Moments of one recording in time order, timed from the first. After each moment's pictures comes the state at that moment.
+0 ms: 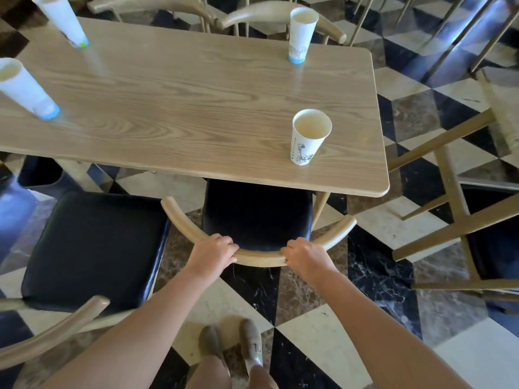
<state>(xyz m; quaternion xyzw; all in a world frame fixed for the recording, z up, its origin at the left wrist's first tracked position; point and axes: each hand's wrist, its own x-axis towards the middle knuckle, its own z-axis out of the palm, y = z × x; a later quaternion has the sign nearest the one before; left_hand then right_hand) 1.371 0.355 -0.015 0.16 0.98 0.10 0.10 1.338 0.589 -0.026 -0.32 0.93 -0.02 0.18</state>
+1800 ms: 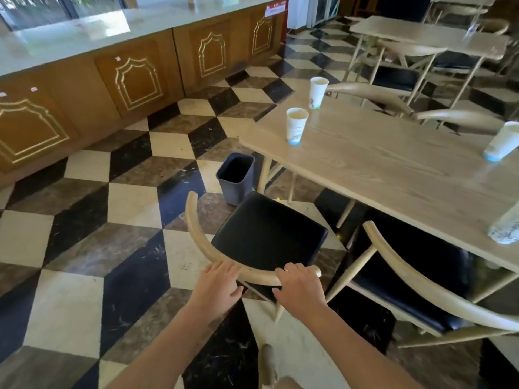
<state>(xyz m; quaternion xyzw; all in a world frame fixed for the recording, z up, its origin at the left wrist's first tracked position) 1.710 0.021 0.047 -0.15 0.98 0.10 -0.01 1.587 0.187 0.045 -0.47 0.88 -0.02 0.06</state>
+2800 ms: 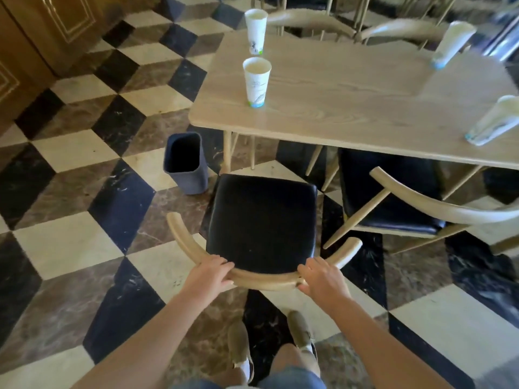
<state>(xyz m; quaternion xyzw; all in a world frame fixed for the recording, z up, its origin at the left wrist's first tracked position) 1.647 -0.192 -0.015 0.06 0.97 0.13 0.19 1.605 0.071 -0.010 -0.28 0.95 0.01 0.17</state>
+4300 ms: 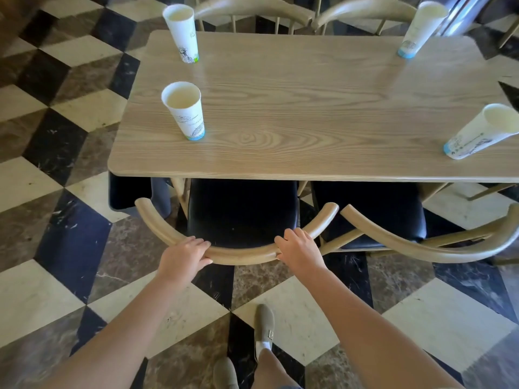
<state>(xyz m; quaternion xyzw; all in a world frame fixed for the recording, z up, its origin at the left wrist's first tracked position) 1.394 -0.168 -0.017 0.10 0.98 0.07 0.14 1.368 0.096 -0.026 -0.23 0.96 -0.04 0.15</state>
